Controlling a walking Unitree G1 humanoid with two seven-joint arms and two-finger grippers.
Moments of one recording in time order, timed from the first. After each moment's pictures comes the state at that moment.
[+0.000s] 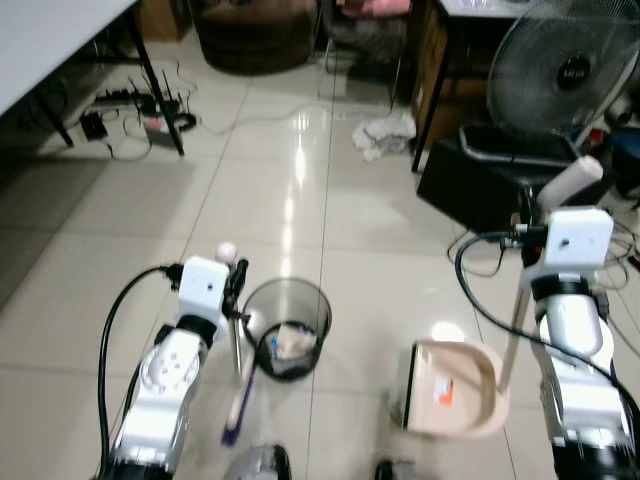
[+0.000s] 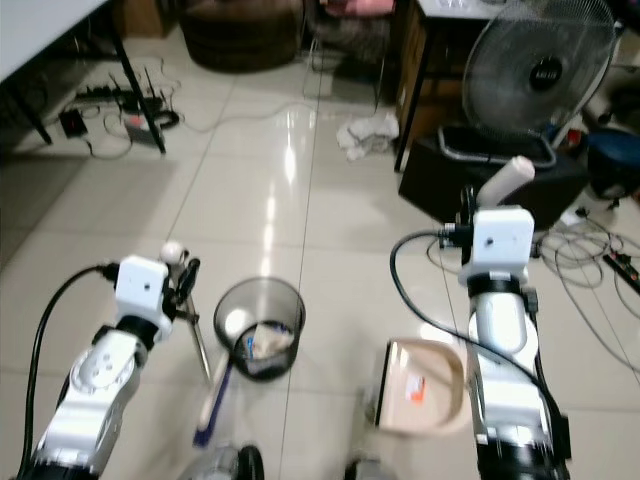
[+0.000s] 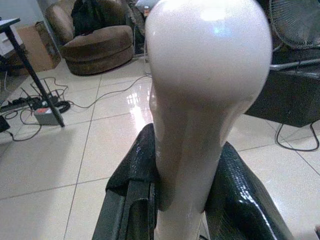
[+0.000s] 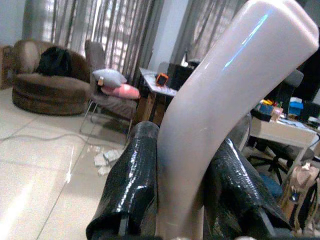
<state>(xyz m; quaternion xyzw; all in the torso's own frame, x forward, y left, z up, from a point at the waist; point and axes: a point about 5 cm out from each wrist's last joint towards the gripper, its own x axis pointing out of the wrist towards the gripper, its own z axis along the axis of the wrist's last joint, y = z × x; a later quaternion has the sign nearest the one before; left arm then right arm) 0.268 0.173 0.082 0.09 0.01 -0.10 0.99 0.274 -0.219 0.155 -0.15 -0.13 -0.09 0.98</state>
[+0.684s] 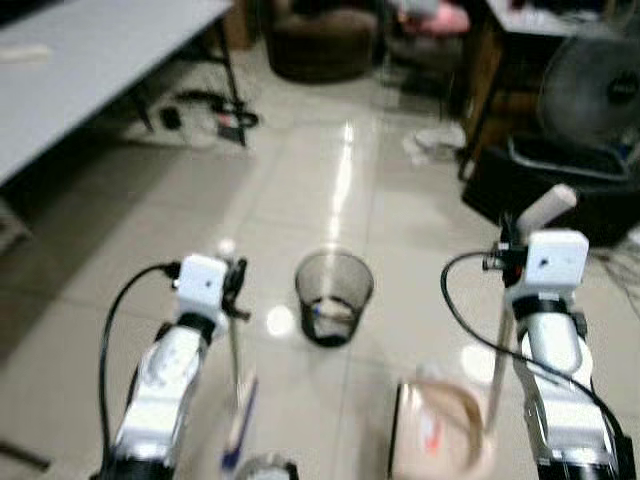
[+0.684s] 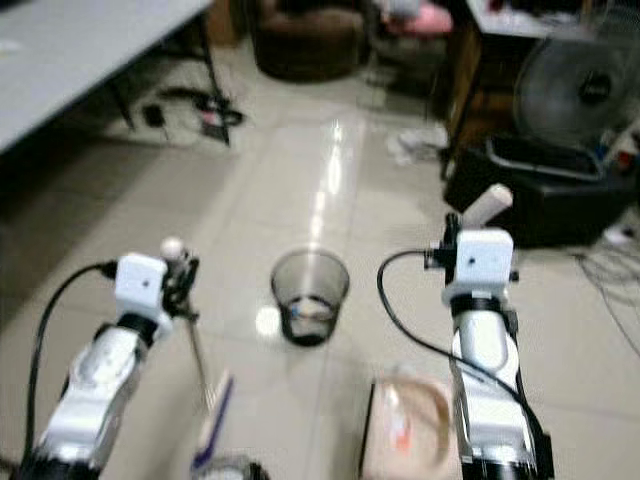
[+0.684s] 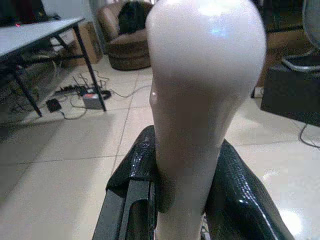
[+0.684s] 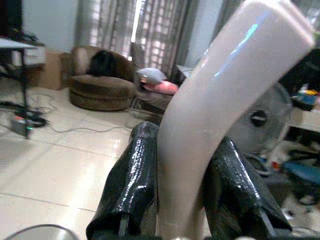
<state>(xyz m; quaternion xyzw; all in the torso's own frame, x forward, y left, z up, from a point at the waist) 0.276 0.169 0.083 0.07 0.02 -0.11 0.99 0.269 -0.204 0.137 -0.11 -0.09 -0.08 0.99</state>
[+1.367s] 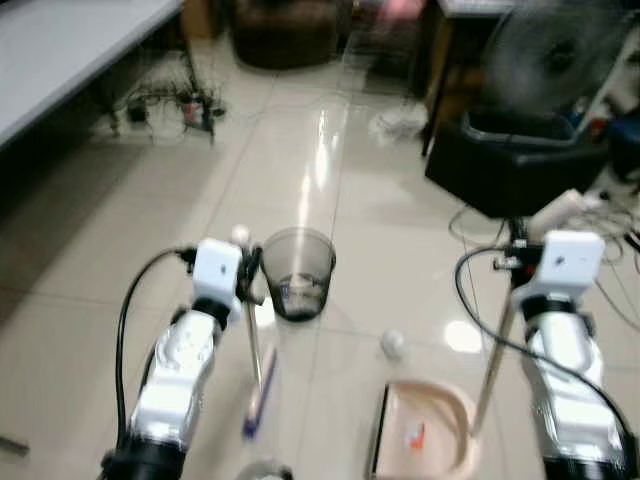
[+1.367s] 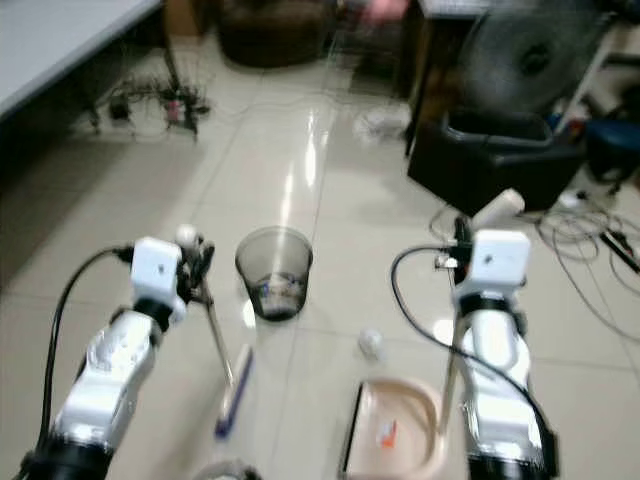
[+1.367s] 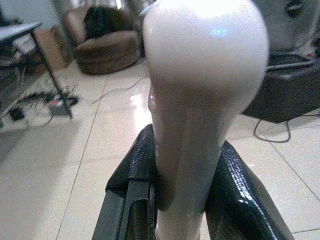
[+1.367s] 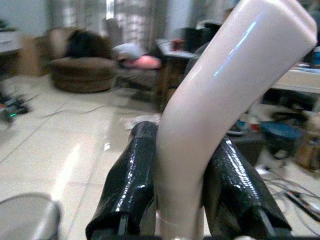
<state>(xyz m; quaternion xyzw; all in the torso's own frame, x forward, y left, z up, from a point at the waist) 0.287 0.162 0.088 0.08 0.01 -0.11 0.99 0.273 -0.205 0.131 -0.07 -0.06 -0.07 0.99</state>
